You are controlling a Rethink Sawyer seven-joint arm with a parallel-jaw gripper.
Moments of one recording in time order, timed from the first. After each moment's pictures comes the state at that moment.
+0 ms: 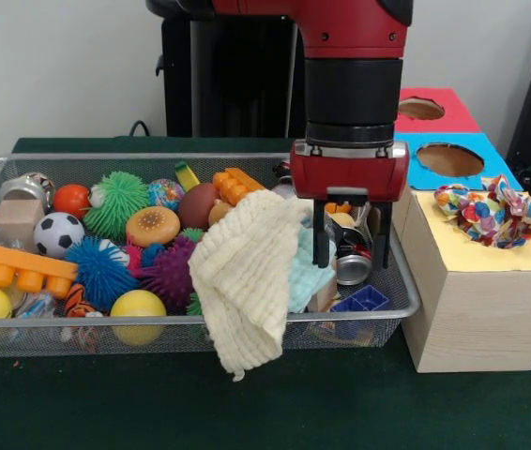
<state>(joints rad) -0.24 -0.58 0.11 1.57 -0.08 0.24 1.84</state>
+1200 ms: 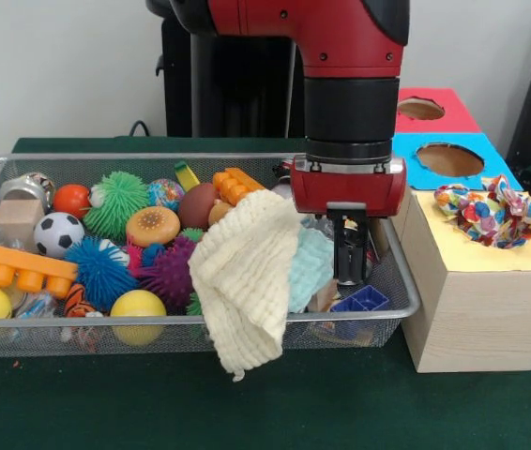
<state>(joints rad) -0.23 -0.53 0.11 1.58 -0.08 0.15 1.84</state>
